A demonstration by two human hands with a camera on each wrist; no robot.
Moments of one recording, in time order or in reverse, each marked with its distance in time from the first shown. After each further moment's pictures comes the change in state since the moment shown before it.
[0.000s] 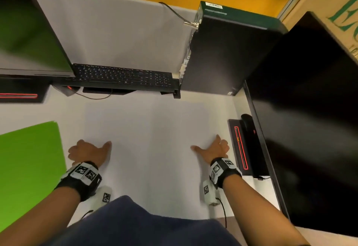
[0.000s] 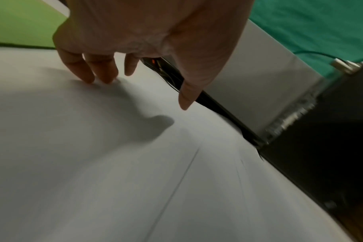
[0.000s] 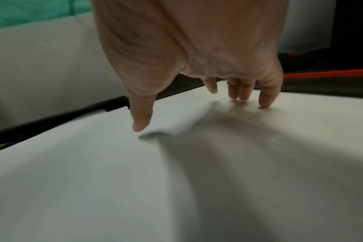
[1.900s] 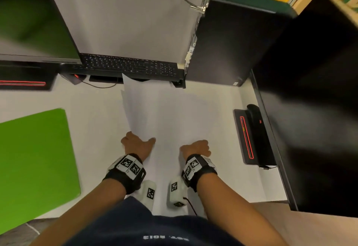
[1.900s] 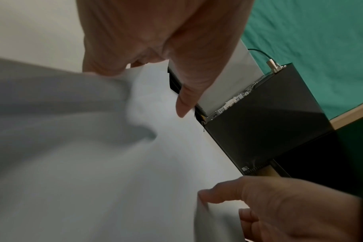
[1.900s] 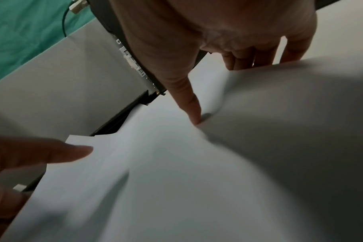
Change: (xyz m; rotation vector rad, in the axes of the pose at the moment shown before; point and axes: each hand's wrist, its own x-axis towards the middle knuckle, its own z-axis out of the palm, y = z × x) left_hand -0.078 0.025 0.060 -0.288 -0.265 0.199; right_hand -0.047 -0.036 0.070 0.085 -0.042 0.232
